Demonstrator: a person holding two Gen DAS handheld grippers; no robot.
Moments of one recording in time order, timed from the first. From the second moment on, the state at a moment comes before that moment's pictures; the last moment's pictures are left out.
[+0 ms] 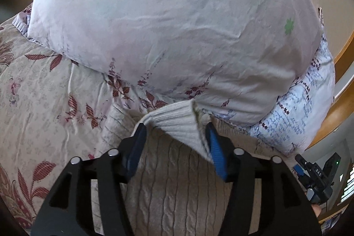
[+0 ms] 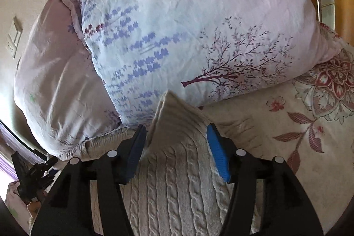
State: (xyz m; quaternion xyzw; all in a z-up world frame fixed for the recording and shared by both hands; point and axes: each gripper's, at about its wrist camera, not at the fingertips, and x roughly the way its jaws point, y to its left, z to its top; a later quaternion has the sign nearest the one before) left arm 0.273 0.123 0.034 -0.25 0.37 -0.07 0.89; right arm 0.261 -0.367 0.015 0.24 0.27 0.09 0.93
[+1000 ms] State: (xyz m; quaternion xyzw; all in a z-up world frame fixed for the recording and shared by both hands) left arm 0.195 0.134 0.017 -0.14 0.41 -0.07 0.90; right arm 0.185 -0.380 -0.025 0.11 0.34 0.05 0.93
